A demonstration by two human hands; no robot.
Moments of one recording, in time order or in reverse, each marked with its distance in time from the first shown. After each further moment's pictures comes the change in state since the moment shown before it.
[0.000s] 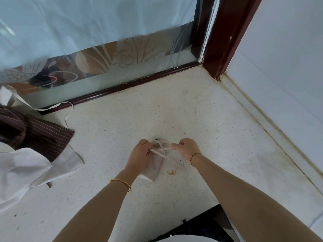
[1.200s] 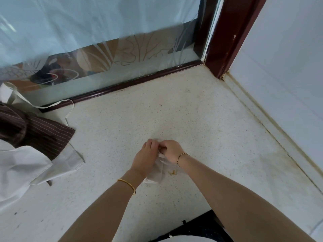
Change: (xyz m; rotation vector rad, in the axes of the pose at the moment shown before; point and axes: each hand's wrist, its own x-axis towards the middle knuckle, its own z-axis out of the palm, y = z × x) left_hand -0.007 0.016 0.010 0.352 -0.087 0.088; right_hand -0.010 -0.033 0.034 -0.193 -0.222 -0.231
